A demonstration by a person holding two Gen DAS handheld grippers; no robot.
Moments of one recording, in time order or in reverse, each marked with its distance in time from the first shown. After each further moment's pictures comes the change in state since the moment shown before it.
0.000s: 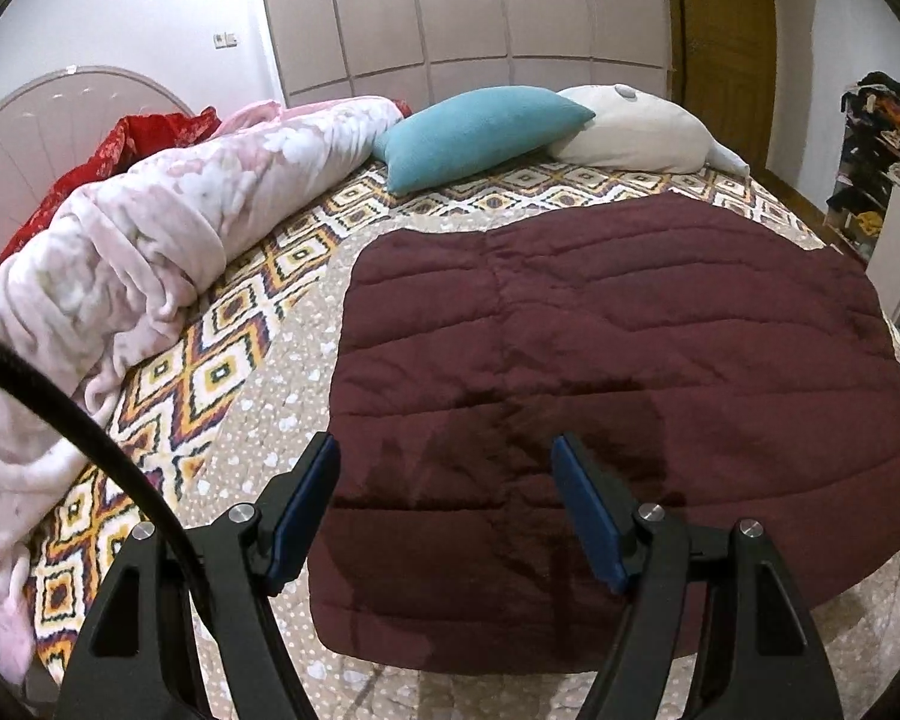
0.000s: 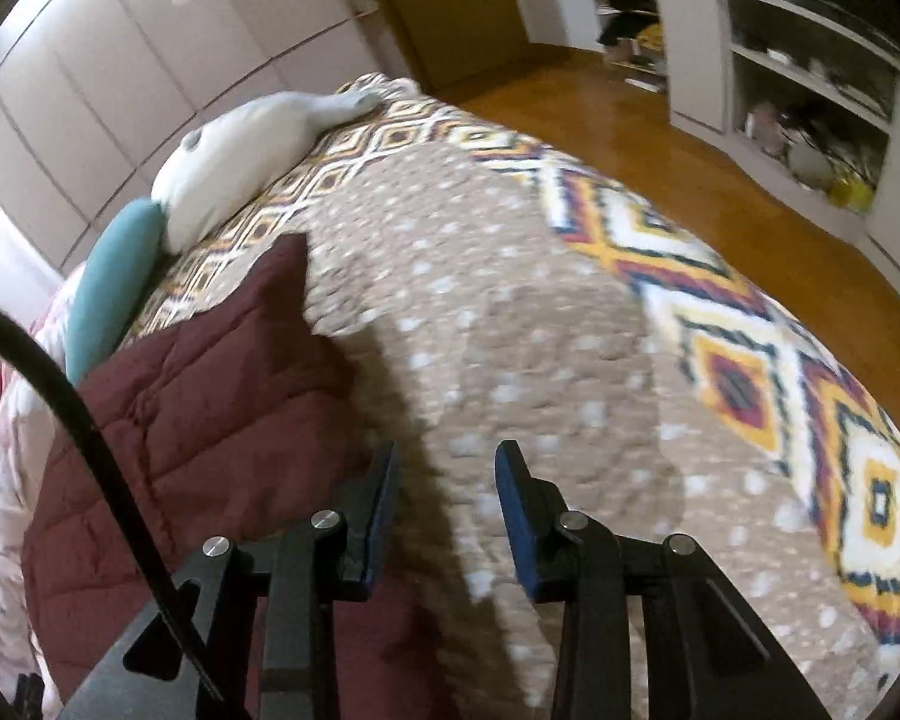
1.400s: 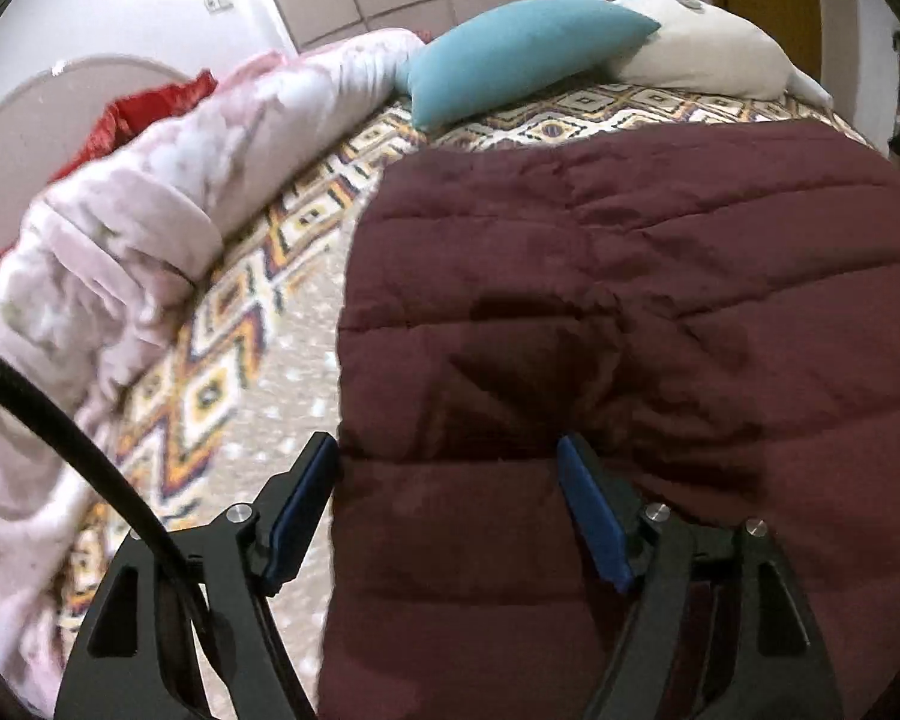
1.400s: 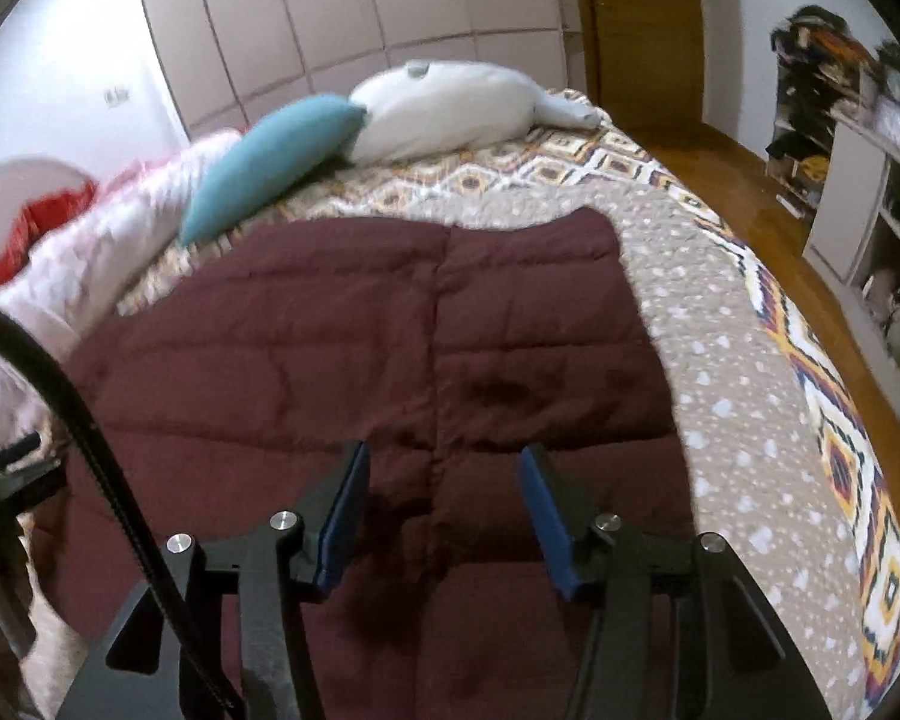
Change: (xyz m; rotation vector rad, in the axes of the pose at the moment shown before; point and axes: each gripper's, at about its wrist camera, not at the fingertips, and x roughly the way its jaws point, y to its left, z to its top) left arm 0.144 0.011 0.044 0.032 0.165 0.142; right arm 0.004 0.144 -0.073 -0.457 0.007 0.094
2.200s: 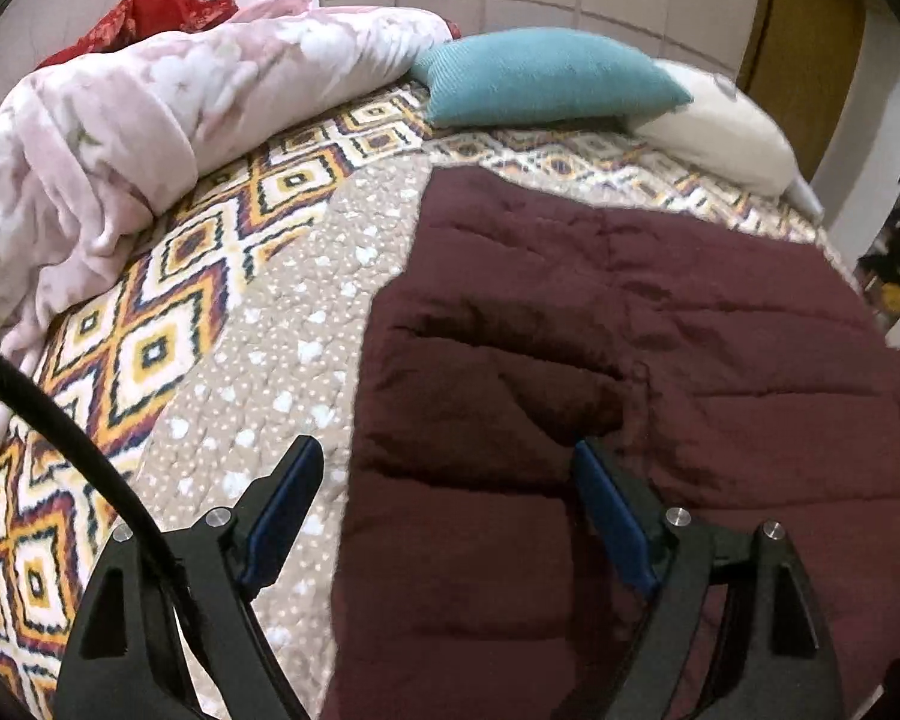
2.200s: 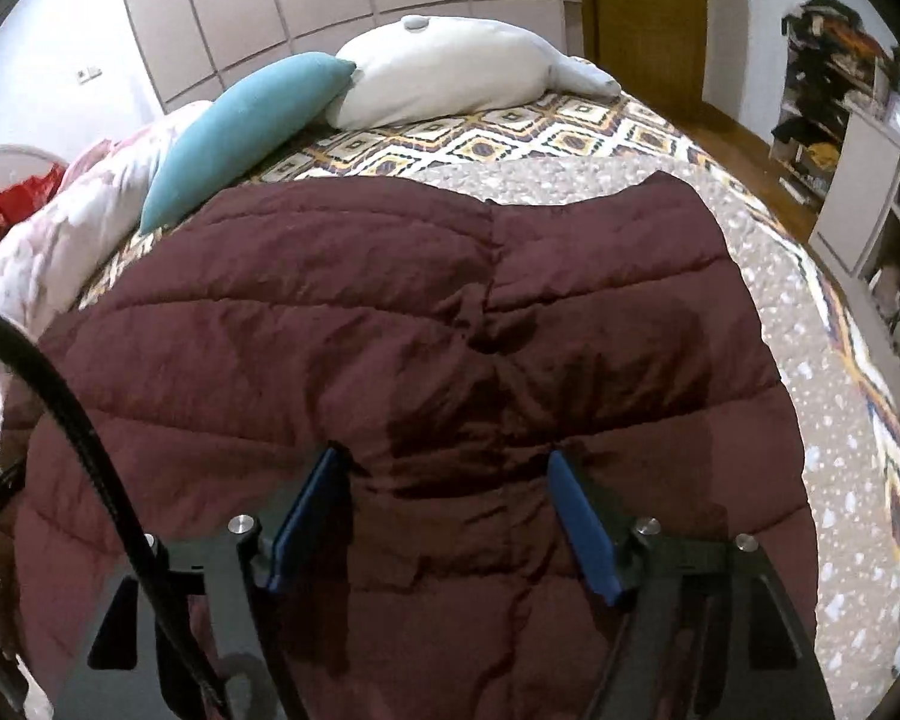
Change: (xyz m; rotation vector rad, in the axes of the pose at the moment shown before) left arm -0.002 0.049 0.010 -0.232 0.010 -0.234; right arm 0.057 0.015 0.043 0.041 0.043 0.013
